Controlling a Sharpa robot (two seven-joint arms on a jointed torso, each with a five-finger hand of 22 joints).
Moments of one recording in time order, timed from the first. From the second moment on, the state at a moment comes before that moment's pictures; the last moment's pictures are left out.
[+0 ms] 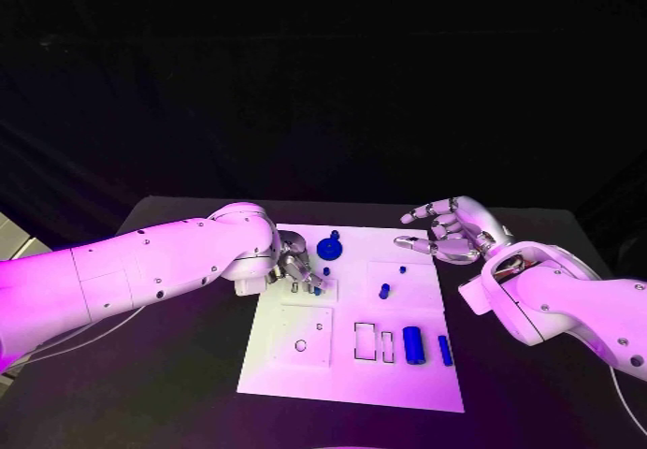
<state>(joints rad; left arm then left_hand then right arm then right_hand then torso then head) 1.24 -0.71 -0.03 1.42 -1.01 0.22 -0.61 1.12 -0.12 0.20 0.30 0.24 0.87 0.09 0.63 0.56 1.26 0.02 1.29 1.04 1.47 -0.03 1.52 1.31 0.08 1.35 0.07 1.45 1.27 1.24 -0.88 -0.12 1.68 -0.87 -0.63 0.02 1.41 -0.19 0.06 0.29 0.08 0.93 0.16 0.16 0.33 1.47 0.08 1.49 1.31 1.46 0.00 1.57 1.31 0.01 1.47 0.11 1.56 1.31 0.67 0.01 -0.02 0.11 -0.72</state>
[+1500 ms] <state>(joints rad) 1.24 -0.71 -0.03 1.41 -0.90 0.16 -0.57 1.35 -0.12 0.55 0.33 0.24 0.83 0.08 0.68 0.63 1.28 -0.01 1.29 1.06 1.46 -0.05 1.52 1.31 0.08 1.36 0.07 1.45 1.29 1.24 -0.88 -0.12 1.66 -0.87 -0.60 -0.02 1.41 -0.18 0.06 0.29 0.08 0.93 0.16 0.16 0.33 1.47 0.08 1.49 1.31 1.46 0.00 1.57 1.31 0.01 1.47 0.11 1.56 1.31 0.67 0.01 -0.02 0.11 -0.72</state>
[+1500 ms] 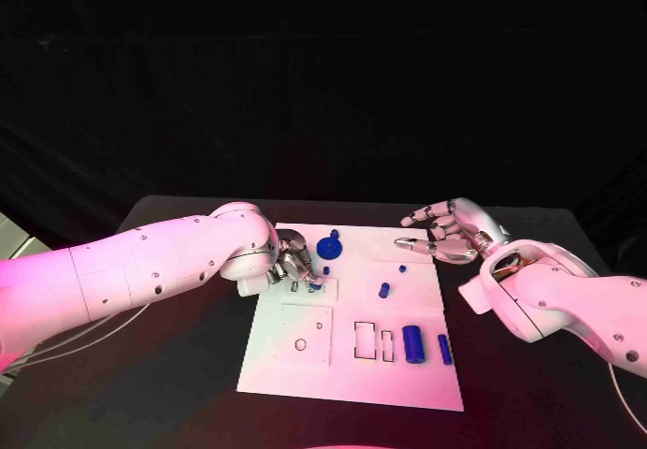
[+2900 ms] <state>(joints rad) 1.23 -0.73 -0.06 1.46 -1.08 0.10 -0.57 1.19 -0.20 0.67 0.29 0.25 0.85 0.06 0.76 0.83 1.34 -0.02 1.31 1.11 1.47 -0.07 1.53 1.31 0.07 1.37 0.05 1.46 1.31 1.24 -0.88 -0.12 1.65 -0.88 -0.58 -0.03 1.40 -0.17 0.06 0.29 0.08 0.93 0.16 0.16 0.33 1.47 0.08 1.49 1.31 1.46 0.00 1.57 1.31 0.01 1.47 0.11 1.56 1.31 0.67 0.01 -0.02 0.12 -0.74</state>
